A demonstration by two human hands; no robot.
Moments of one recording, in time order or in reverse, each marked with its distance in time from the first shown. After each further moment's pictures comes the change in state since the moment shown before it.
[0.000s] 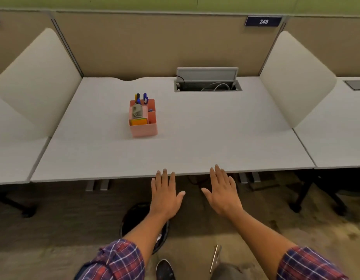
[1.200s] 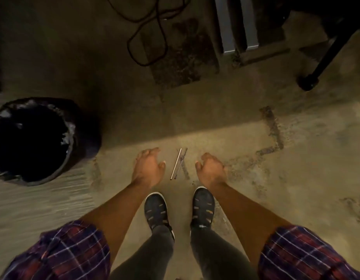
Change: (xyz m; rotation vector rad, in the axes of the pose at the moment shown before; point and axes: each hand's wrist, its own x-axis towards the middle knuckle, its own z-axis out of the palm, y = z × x) left_hand -0.027 0.131 0.574 -0.193 -0.442 -0.220; right_hand -0.095 0.293 0.528 0.416 -0.457 0.524
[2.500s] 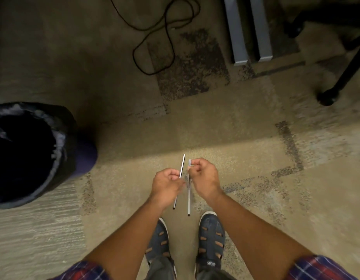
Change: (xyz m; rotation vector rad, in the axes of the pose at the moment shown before) left_hand 0.038 0.014 0.061 -0.955 -0.098 -0.207; right_hand 0.065 -0.032 0.047 0.741 0.011 -0.059
